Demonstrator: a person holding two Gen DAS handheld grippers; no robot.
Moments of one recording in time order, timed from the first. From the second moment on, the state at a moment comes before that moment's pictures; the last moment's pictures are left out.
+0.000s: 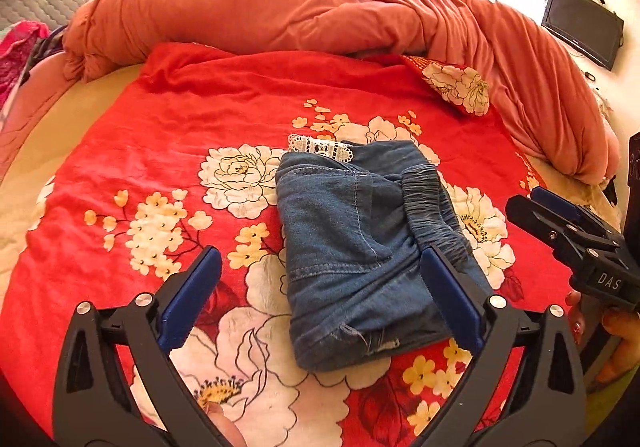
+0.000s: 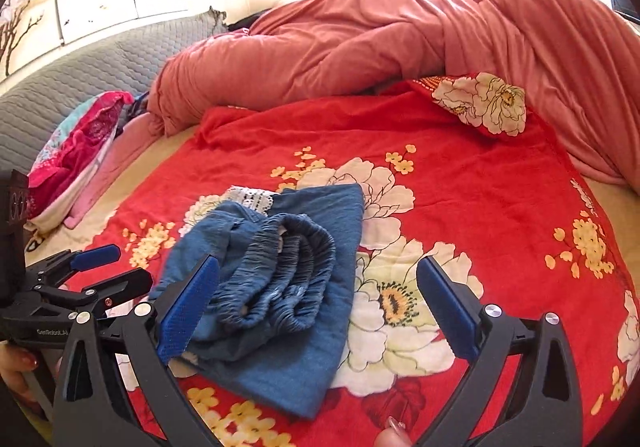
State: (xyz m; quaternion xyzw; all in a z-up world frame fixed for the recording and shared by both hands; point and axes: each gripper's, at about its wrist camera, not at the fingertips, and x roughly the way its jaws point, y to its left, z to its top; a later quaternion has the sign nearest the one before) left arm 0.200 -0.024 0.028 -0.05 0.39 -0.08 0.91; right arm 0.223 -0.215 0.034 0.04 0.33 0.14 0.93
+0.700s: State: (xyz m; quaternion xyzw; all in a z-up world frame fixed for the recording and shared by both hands) left arm 0.118 -0.021 0.038 -0.04 0.38 -0.06 0.92; right arm 0.144 -0.214 0.052 0.04 0.31 0.15 0.94
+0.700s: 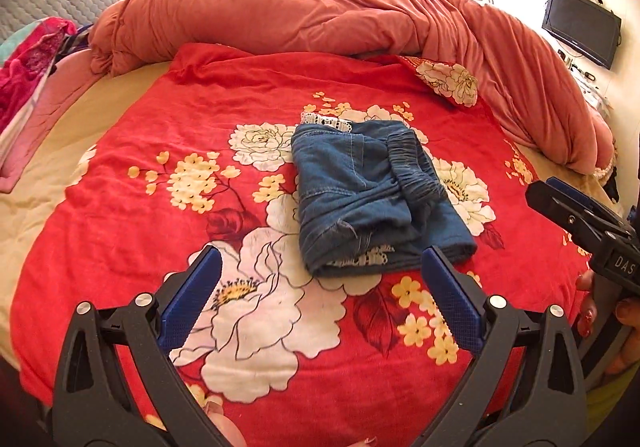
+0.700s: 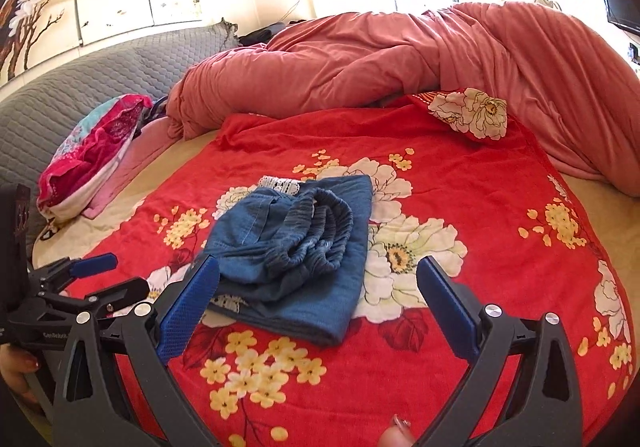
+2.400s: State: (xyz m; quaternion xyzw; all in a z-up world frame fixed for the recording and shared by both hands) left arm 0.057 -0.015 -0.018 -0.05 0.43 -0.03 0.90; right arm 0.074 -0.212 -0.003 0.02 0.36 0.12 0.92
